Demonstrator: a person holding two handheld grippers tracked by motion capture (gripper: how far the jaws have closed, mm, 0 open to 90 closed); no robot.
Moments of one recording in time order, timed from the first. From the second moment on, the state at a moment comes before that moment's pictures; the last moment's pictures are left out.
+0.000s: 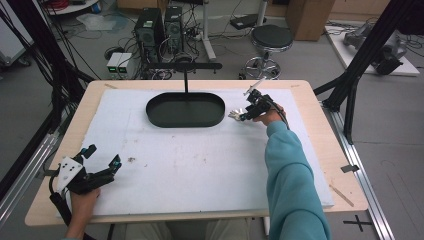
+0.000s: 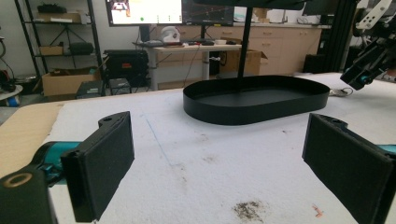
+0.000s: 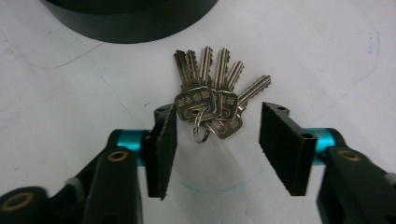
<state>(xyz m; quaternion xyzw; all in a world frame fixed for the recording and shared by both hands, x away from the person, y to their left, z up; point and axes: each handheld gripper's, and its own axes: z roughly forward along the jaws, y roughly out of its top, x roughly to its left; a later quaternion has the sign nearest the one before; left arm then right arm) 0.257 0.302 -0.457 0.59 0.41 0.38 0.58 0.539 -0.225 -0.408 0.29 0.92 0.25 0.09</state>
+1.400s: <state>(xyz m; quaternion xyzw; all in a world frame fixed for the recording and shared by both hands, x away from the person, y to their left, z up) 0.257 0.302 -0.457 0.59 0.41 0.38 0.58 0.538 -0.215 -0.412 0.27 0.93 0.21 0.09</state>
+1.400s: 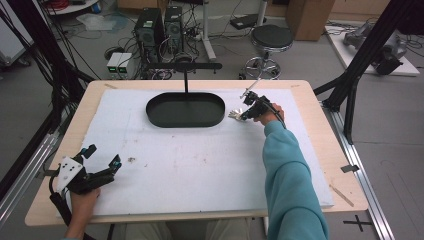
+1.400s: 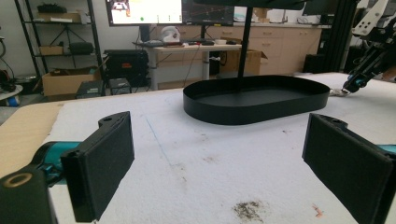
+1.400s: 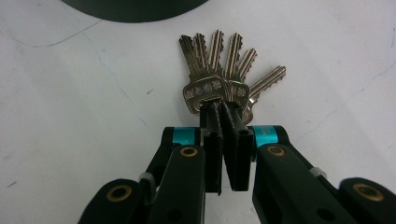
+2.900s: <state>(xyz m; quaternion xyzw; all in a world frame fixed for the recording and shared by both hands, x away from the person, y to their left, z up) 0.257 0.302 -0.457 0.59 0.41 0.38 0.58 0.516 -0.223 -0.335 0.28 0.85 0.45 0.08</state>
